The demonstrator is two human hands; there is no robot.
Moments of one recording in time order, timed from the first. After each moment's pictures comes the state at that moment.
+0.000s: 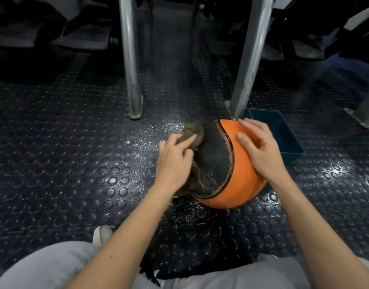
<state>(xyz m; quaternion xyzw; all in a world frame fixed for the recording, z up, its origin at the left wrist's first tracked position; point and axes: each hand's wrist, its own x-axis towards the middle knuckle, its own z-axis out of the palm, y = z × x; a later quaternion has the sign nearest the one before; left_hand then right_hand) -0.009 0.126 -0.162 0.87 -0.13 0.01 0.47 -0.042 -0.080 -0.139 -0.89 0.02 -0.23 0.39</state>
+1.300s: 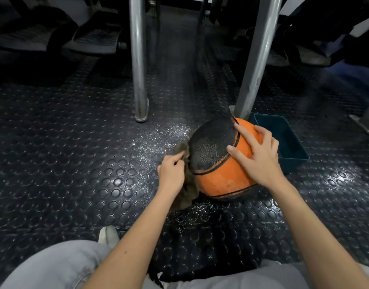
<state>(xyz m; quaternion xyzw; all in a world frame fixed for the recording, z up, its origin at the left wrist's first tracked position) 0.002 0.128 -0.209 0.80 0.05 -0.07 0.60 -0.048 -0.059 -0.134 -0.95 0.11 -0.12 0.25</state>
